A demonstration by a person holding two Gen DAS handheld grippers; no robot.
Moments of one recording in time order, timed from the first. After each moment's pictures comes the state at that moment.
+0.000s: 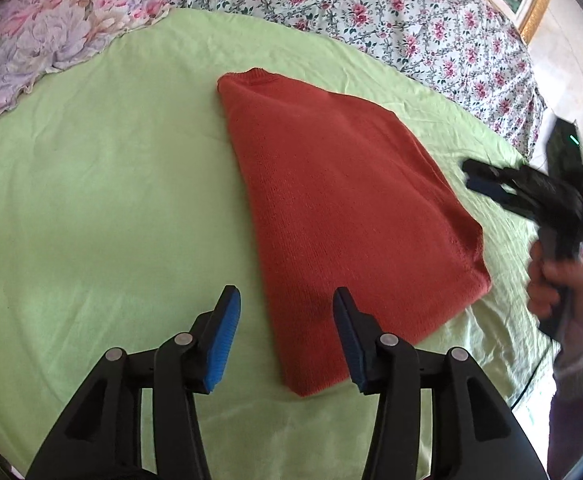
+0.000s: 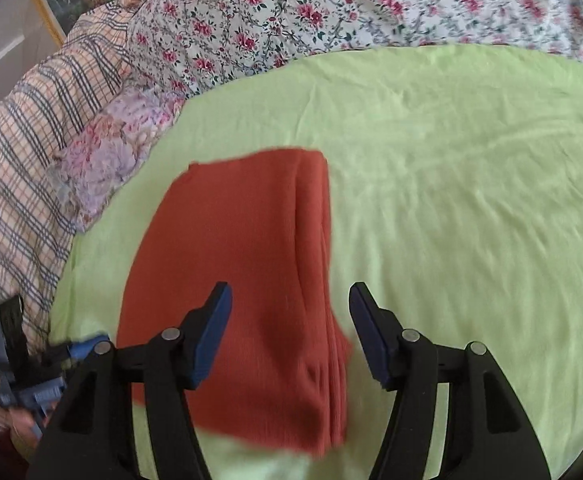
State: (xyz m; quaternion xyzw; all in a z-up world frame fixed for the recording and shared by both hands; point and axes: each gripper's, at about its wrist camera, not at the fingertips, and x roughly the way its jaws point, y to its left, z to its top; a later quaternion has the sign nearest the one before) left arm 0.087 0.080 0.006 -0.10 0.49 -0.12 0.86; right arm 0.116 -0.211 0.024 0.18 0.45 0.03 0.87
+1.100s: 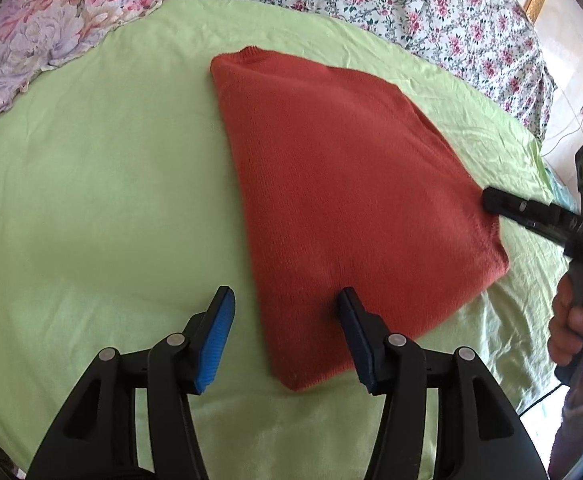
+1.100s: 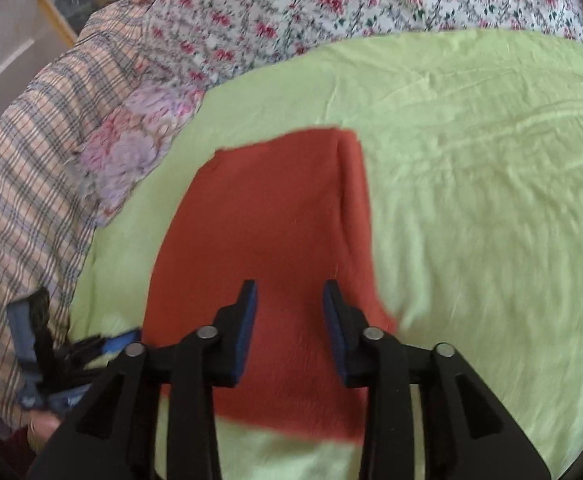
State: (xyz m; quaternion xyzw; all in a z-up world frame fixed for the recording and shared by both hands) left arm 0.082 0.058 -0.008 -0.07 0.52 -0.11 0.85; right arm 0.079 -0.183 0.014 0.18 0.46 0.05 0.87
